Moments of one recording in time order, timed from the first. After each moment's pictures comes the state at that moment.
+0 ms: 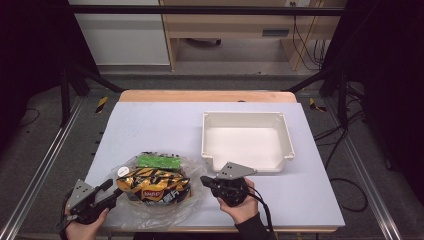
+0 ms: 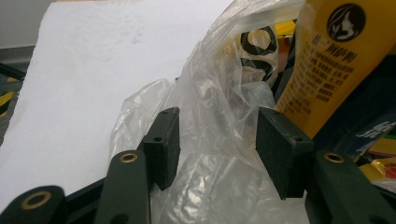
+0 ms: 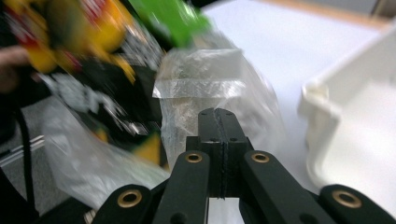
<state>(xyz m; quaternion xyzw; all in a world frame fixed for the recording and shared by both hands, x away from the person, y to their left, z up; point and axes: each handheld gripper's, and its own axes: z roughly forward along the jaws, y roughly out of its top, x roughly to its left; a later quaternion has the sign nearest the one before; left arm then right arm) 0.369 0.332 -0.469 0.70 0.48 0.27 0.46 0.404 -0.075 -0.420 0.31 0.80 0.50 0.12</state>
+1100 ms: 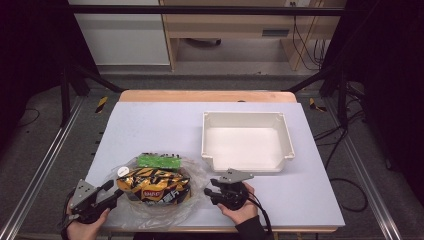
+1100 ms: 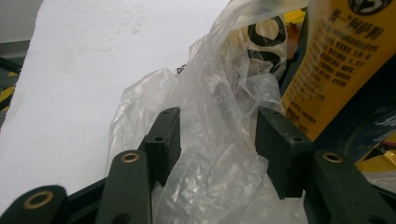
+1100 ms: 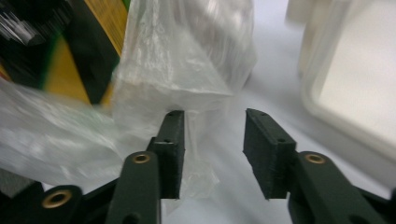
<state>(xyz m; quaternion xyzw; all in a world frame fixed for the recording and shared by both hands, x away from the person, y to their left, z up) 0.371 0.333 -0.473 0.71 0.48 0.27 0.44 0.413 -0.080 -0.466 0.34 0.81 0.47 0.11</state>
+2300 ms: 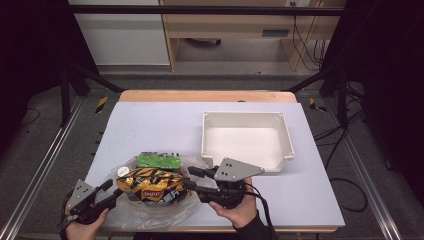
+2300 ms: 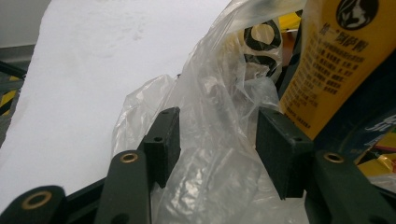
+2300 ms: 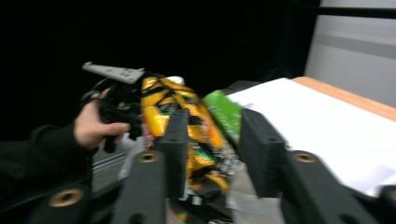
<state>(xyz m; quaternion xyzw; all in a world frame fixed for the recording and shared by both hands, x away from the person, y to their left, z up) 0.369 0.333 -0.471 0.70 0.48 0.27 0.45 0.380 -0.059 -0.353 0.20 0.76 0.61 0.10</state>
